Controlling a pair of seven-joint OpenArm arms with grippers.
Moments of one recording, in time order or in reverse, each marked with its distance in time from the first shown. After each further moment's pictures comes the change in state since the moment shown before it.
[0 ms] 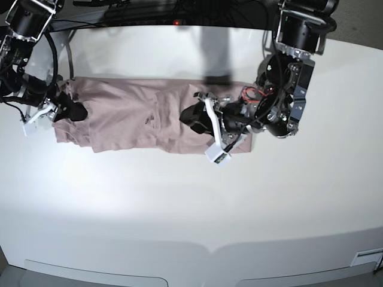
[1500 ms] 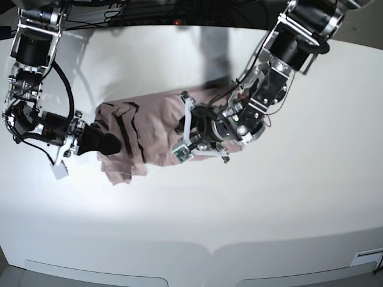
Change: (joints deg) left arm -7.6 -1.1 20.6 -6.6 31.2 10.9 -19.3; right arm 10.1 -0.5 -18.6 0.7 22.5 0.0 -6.9
